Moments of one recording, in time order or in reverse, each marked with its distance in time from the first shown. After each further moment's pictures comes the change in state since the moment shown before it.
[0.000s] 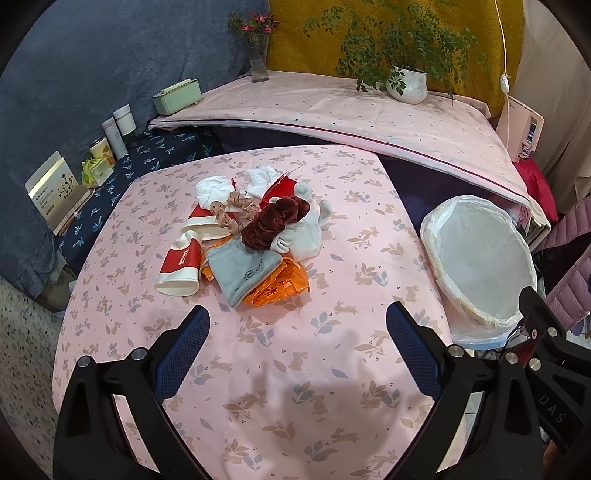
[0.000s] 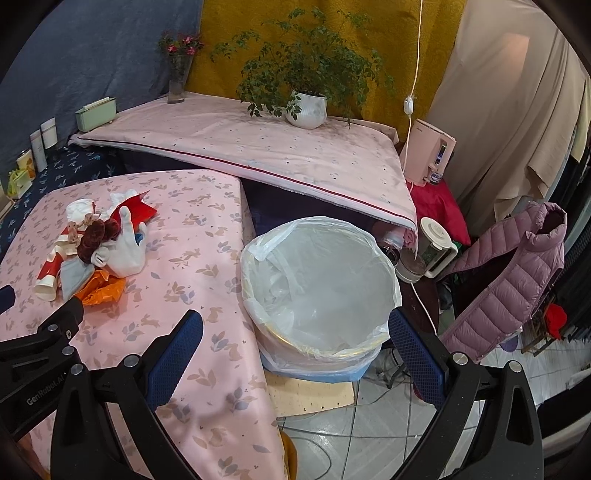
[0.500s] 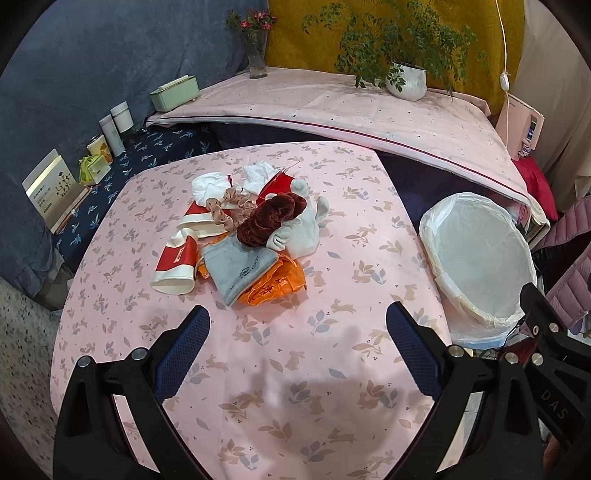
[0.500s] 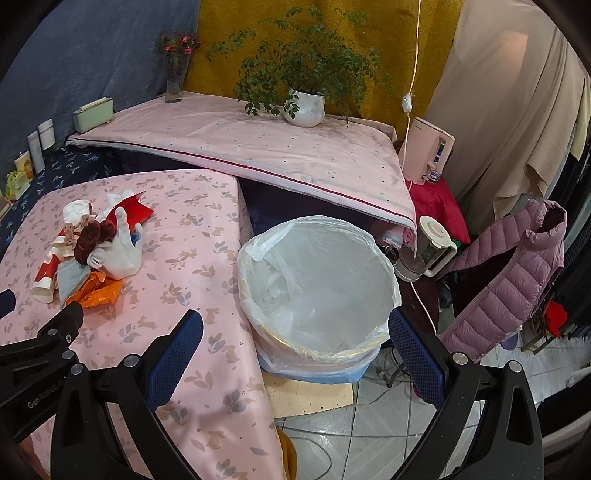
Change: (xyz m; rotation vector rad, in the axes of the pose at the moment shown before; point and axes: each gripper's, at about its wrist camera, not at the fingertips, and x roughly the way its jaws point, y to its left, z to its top) left arm 0.005 -0.007 -0.001 -0.002 0.009 -0.006; right arm 0.002 -0.002 0.001 0.004 0.004 -0.002
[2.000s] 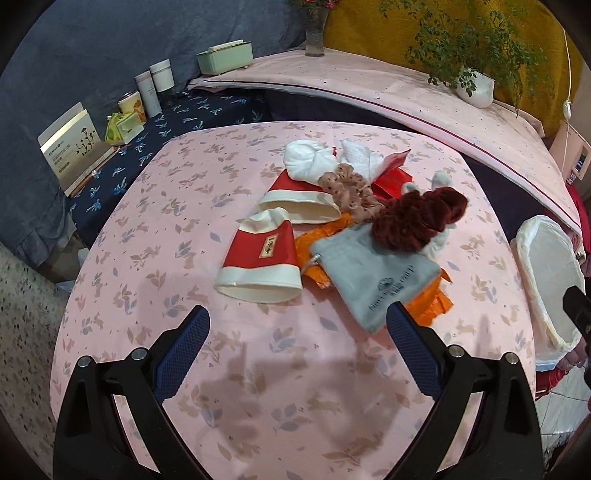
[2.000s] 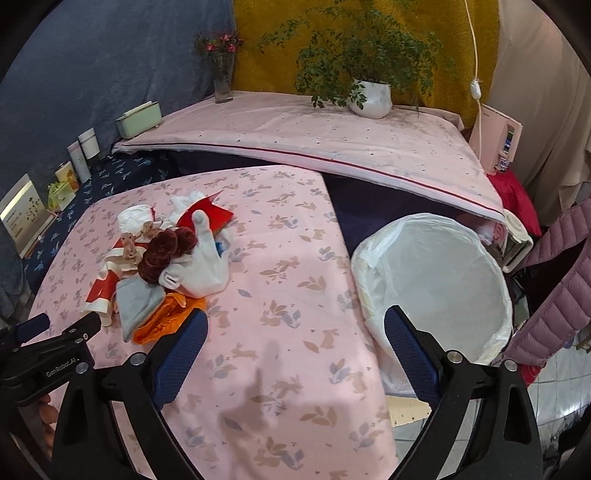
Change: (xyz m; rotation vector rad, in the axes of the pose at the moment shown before) left arm 0.076 0.131 0.003 -0.121 0.068 0.066; right arm 0.037 0.088 0.014 0.029 0.034 0.262
